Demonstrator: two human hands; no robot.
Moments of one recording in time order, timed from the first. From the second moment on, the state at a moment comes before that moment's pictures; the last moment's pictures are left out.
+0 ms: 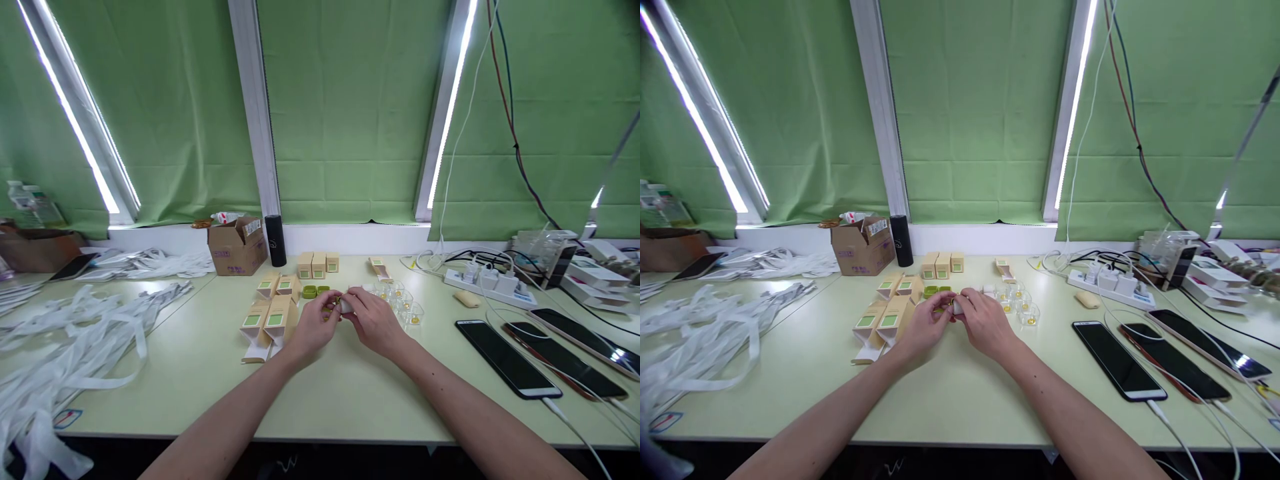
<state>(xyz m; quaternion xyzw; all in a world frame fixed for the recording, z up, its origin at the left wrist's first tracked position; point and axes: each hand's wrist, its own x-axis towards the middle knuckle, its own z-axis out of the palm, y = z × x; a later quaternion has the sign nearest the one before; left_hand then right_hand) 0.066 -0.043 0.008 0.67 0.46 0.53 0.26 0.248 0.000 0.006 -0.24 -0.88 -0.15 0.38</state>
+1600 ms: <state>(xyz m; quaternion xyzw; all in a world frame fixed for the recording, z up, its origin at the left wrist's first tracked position) 0.057 -0.039 0.007 0.64 0.46 0.56 0.25 0.247 0.016 0.009 -0.19 -0.53 0.62 0.54</state>
